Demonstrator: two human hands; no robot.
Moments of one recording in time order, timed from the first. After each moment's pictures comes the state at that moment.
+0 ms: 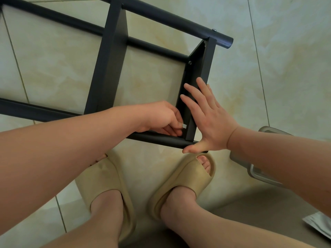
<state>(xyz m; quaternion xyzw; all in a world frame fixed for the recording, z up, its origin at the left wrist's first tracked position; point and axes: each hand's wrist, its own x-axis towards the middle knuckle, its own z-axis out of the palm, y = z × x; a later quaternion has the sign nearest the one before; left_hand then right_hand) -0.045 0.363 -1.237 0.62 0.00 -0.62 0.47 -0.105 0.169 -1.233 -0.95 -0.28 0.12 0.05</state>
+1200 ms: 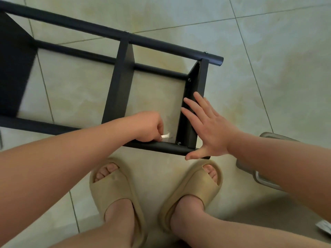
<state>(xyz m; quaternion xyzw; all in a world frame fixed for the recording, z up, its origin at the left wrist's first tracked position) -0.030 0.396 -1.220 0.82 -0.22 -0.51 0.15 -0.105 0.169 -1.218 -0.94 -0.27 0.22 -0.02</state>
